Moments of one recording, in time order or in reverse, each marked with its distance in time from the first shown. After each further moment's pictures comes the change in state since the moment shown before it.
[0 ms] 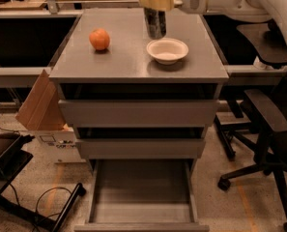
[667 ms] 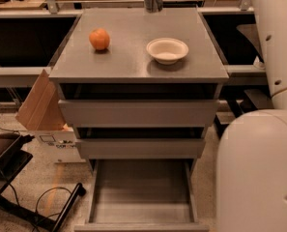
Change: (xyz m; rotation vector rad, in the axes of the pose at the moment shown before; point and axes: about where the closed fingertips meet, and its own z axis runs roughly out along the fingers) arm -0.023 -0.098 0.032 0.163 -0.029 0.081
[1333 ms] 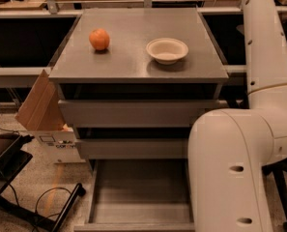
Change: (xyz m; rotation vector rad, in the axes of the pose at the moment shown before) arm -0.030 -0.089 -0.002 0.258 -0.155 -0.032
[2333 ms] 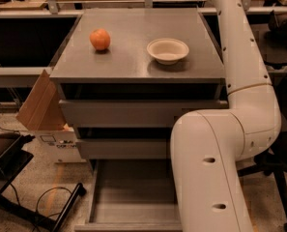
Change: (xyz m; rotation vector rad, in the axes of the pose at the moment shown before) arm 0.036 -0.016 0.040 0.096 -0.006 0.013
